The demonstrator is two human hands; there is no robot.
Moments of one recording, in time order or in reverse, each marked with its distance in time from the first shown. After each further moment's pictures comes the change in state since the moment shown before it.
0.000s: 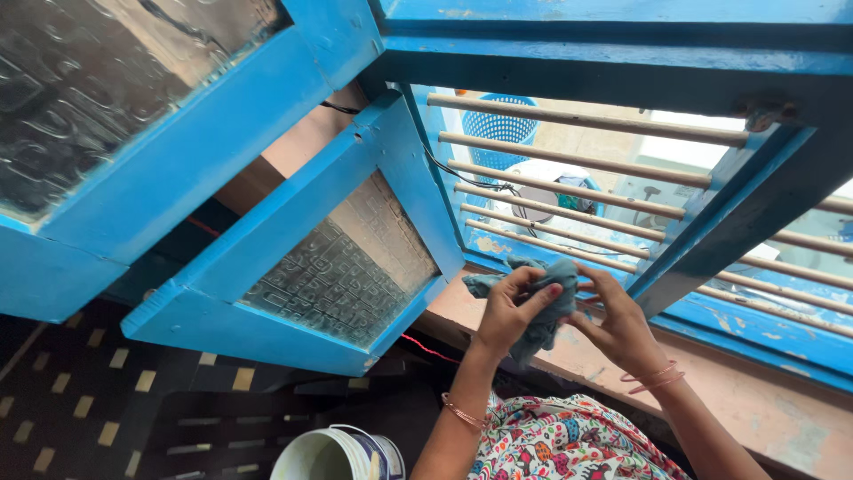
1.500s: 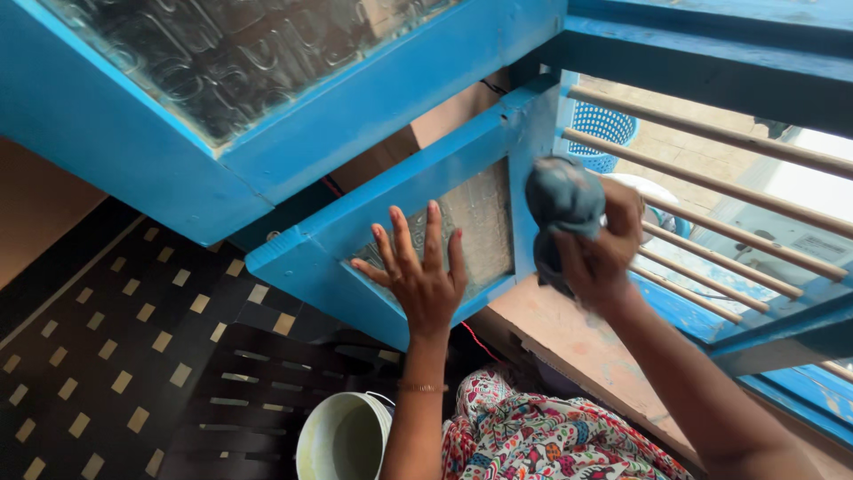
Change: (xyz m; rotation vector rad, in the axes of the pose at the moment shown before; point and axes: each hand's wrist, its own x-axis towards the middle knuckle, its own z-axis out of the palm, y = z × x) left_hand -0.059 0.148 -0.137 1.971 1.211 0.806; right_hand 0.152 -0.124 0.102 -0.069 0.397 -0.803
